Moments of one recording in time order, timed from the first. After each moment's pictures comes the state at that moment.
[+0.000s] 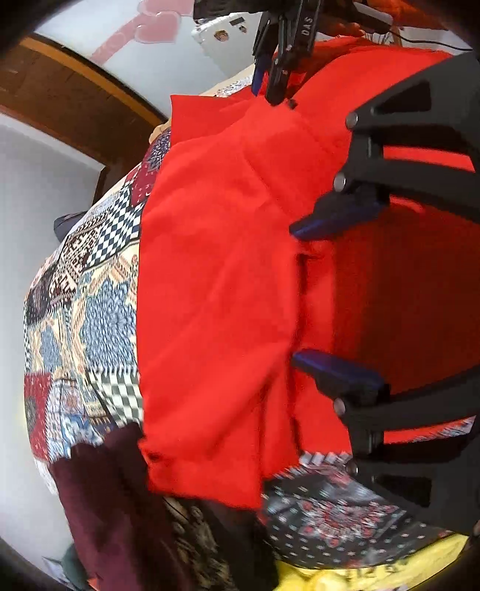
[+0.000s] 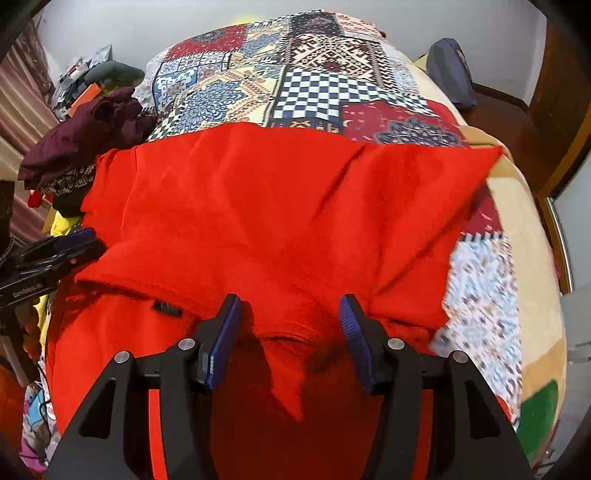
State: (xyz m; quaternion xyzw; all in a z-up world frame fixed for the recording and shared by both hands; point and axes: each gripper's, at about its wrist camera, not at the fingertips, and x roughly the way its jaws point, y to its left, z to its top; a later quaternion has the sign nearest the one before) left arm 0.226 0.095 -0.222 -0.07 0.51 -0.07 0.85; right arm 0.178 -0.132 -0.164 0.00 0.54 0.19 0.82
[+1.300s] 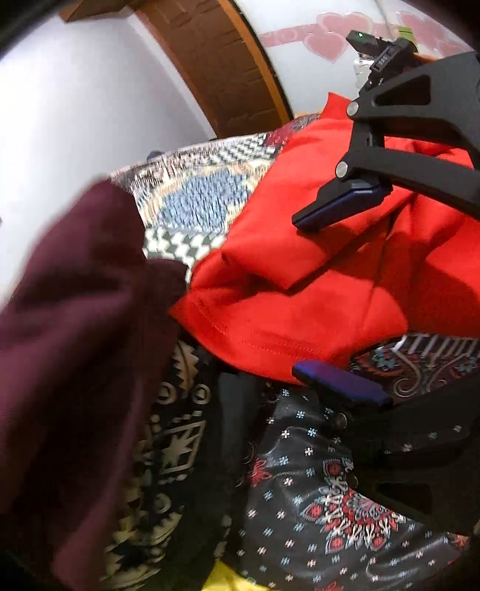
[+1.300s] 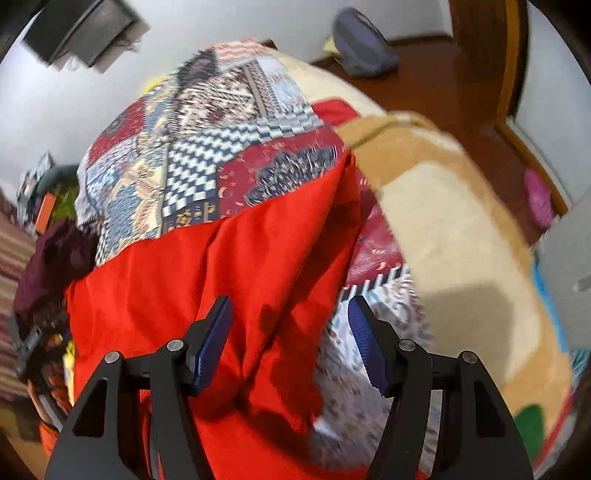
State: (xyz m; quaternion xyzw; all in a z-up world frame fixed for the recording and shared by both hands) left arm 0.282 0.238 -0.256 -0.32 0.46 0.03 0.83; right arm 0.262 -0.231 -0.179 0.18 0.55 0.09 0.81
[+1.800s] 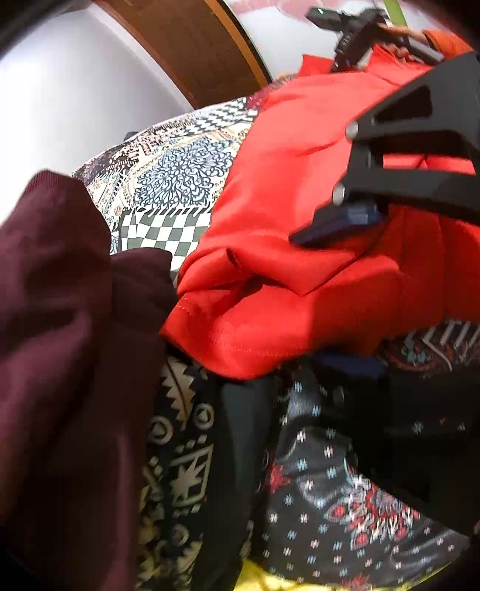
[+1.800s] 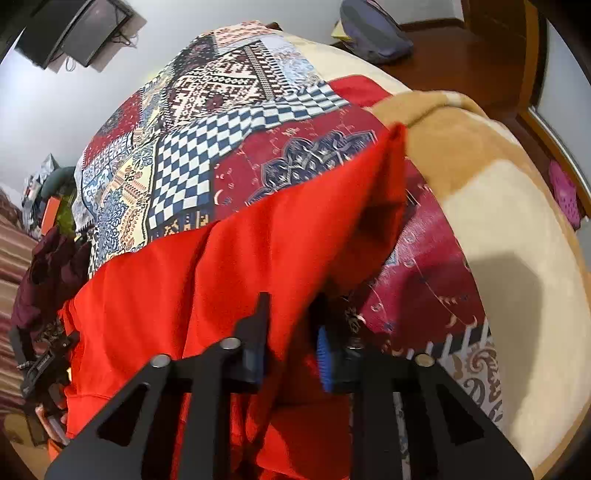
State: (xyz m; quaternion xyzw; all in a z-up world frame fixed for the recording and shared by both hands) left arm 0.299 0.216 -0.265 -0.23 0.48 0.06 0.84; right arm 0.297 -0.214 -0.208 0.18 0.55 0.12 0.81
